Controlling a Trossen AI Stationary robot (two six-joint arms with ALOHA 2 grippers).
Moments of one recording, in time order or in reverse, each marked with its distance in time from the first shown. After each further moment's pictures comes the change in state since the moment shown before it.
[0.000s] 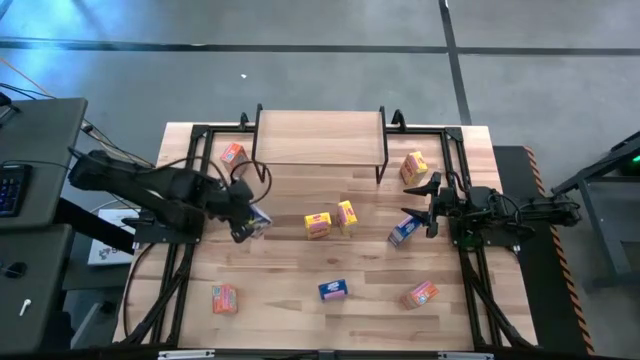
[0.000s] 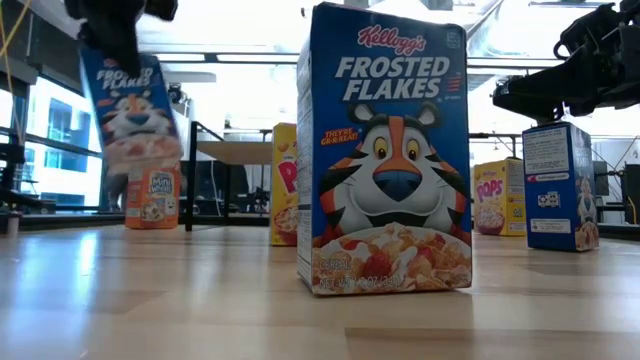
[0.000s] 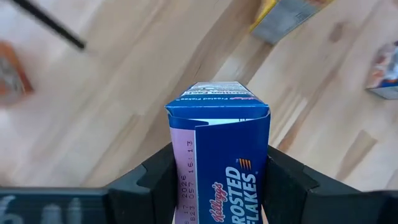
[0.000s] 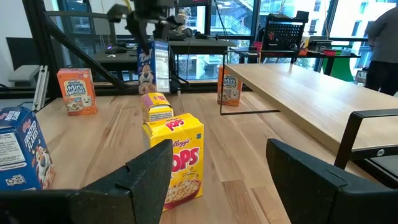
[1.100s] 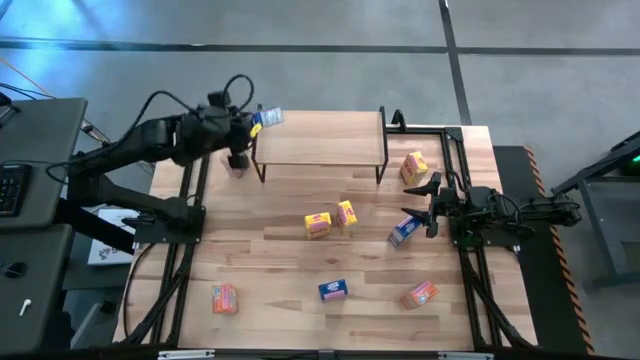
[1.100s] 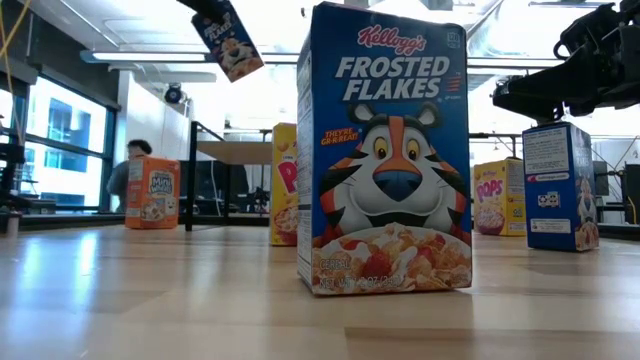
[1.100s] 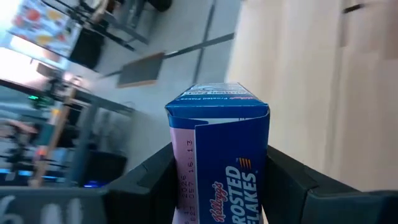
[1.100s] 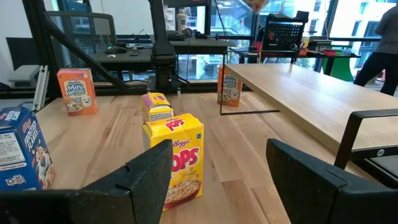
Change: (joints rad) left arm 0.451 0.017 0.369 0.233 -0.398 1.375; right arm 0.000 0.000 0.000 0.000 0.000 0.000
